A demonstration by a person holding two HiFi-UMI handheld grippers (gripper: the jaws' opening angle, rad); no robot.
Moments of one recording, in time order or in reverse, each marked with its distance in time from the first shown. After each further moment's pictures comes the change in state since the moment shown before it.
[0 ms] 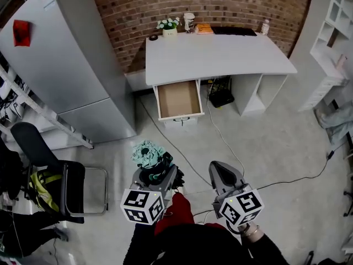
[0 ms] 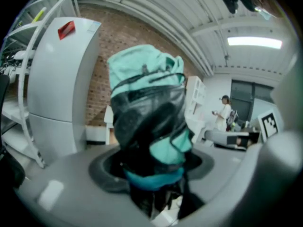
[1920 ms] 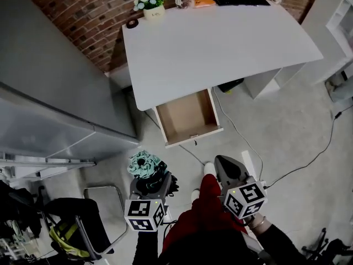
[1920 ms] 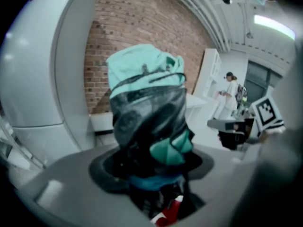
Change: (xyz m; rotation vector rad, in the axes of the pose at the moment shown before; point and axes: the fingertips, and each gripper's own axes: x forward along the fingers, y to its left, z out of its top) left arm 0.214 0.211 0.004 0.040 0.318 0.053; right arm 0.276 -0.139 -0.047 0.164 0.209 -0.174
